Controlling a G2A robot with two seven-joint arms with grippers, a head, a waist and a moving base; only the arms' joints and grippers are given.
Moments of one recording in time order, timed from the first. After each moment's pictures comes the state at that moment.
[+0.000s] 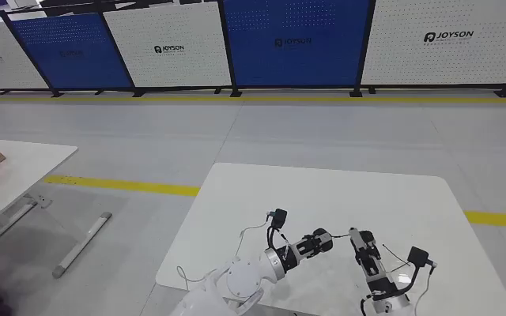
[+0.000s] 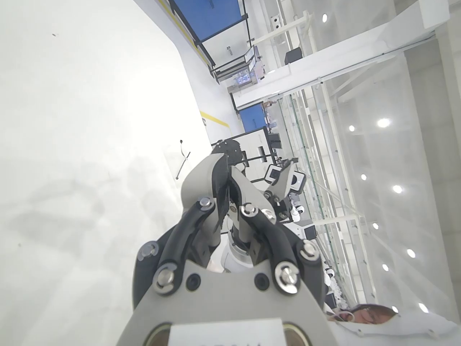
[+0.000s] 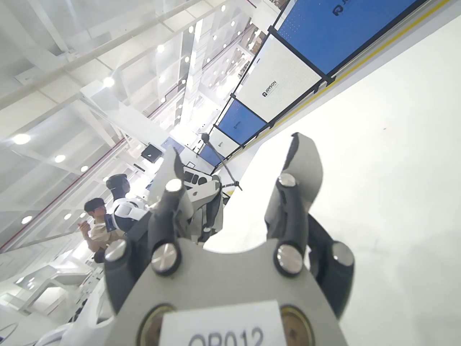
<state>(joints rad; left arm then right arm) 1.35 -1.23 -0.90 -1.65 -0.10 -0.10 -0.25 -1.72 -1.27 1.28 -1.77 -0.37 -0.34 -0.06</state>
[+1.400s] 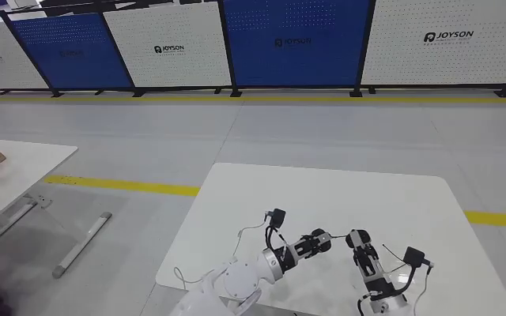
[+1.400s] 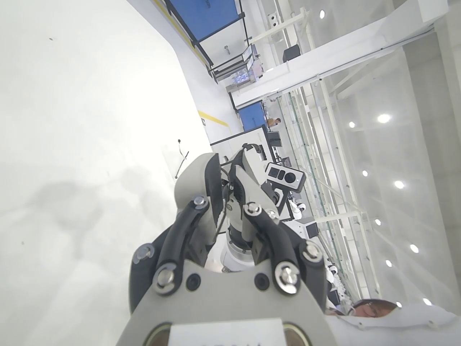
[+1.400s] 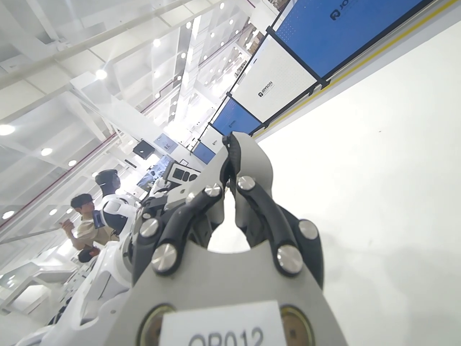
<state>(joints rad) 1.38 -1.22 -0.93 -1.67 -0.08 -0.11 -0.26 -1.71 -1.27 1.26 -1.76 -0.43 -0.32 -0.08</state>
